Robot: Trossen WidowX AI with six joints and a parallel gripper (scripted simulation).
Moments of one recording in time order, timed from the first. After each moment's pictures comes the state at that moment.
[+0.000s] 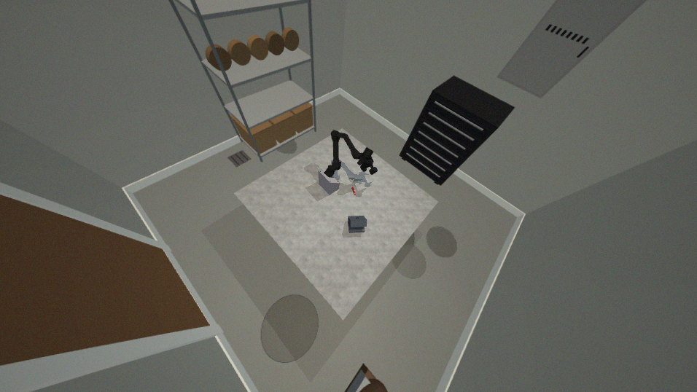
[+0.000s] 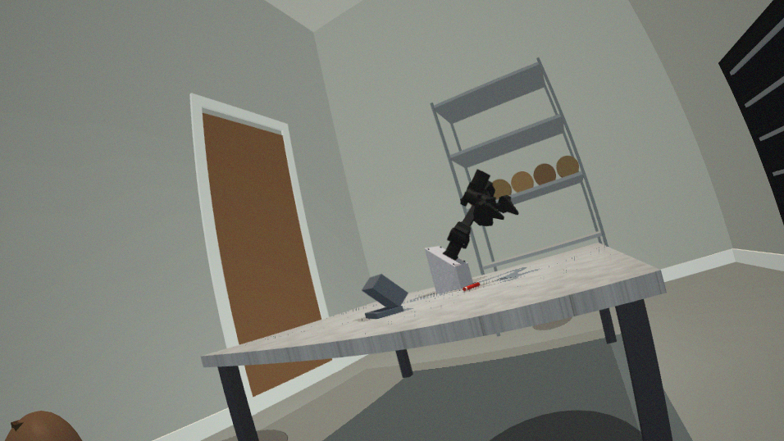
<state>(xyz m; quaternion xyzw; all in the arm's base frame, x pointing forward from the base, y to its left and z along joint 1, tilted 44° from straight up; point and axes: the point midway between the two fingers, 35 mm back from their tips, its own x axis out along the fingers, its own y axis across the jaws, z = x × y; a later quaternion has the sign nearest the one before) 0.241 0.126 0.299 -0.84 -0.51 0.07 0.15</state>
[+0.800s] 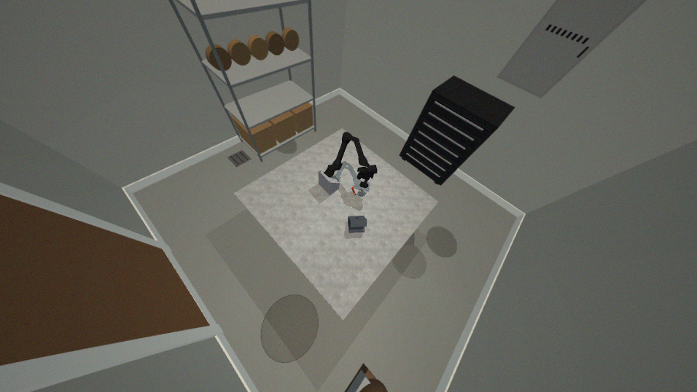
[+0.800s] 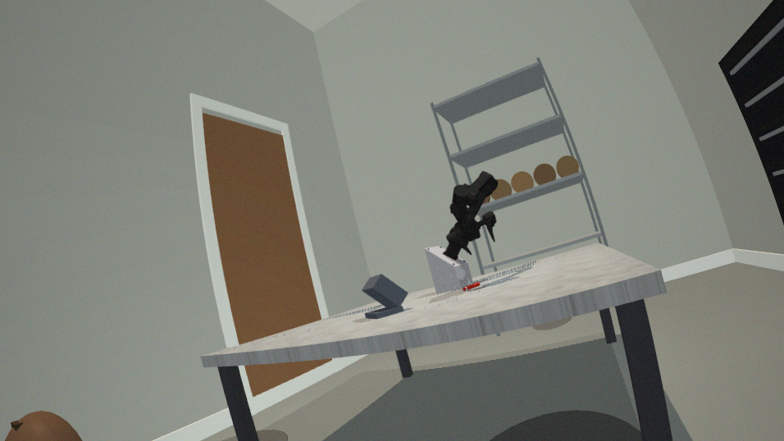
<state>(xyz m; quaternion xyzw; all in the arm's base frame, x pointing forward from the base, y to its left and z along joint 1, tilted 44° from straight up) 0.303 0.091 0.179 -0.79 -0.33 0.38 0.34</state>
